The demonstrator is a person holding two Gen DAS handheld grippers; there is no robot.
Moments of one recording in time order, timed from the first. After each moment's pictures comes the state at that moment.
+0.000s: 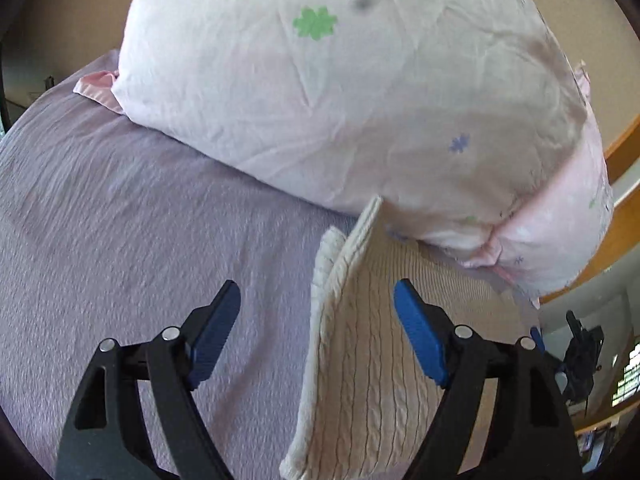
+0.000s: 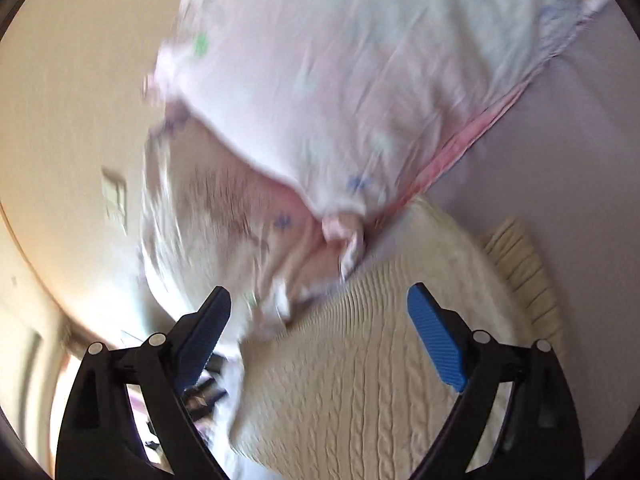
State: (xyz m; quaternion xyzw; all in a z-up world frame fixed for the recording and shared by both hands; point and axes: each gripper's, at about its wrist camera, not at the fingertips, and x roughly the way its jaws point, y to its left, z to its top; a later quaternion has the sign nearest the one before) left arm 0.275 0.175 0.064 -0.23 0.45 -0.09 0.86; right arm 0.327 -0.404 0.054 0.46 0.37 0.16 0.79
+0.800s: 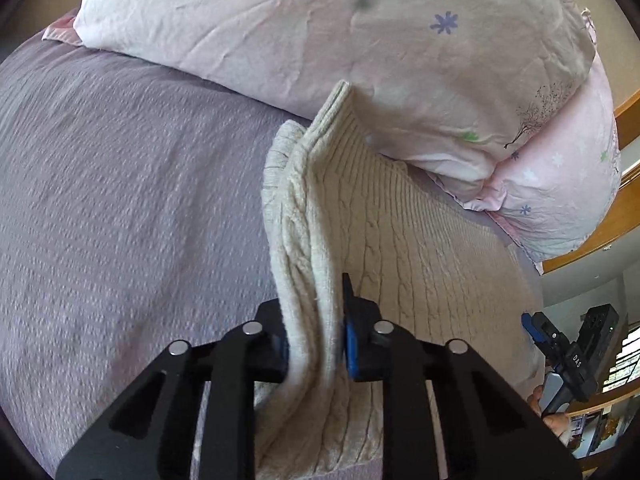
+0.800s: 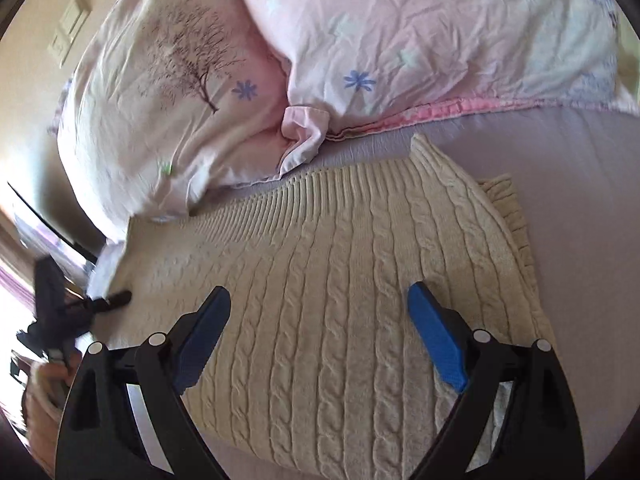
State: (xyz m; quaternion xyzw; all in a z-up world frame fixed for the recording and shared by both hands) left arm 0.290 0.096 0.027 -0.22 0.51 -0.10 0.83; right arm 0.309 -0.340 0.058 0.20 0.49 0.11 0.84
